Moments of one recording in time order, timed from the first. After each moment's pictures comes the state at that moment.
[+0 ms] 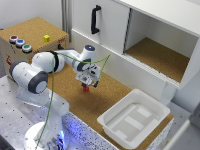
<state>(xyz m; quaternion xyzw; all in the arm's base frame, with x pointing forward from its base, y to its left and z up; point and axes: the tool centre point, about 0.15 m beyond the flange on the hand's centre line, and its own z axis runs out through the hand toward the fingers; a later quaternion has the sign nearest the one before) 0.336 0.019 0.255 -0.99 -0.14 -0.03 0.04</state>
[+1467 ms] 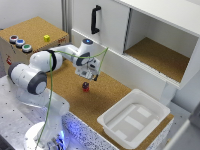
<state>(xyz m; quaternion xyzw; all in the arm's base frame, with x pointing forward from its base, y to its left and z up) 0.322 0.049 0.330 -0.99 -0.16 -0.03 0.02</state>
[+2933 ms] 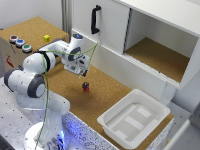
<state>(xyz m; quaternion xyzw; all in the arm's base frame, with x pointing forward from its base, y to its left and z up) 0.296 0.098 0.314 -0.99 -0.16 -0.01 0.04</state>
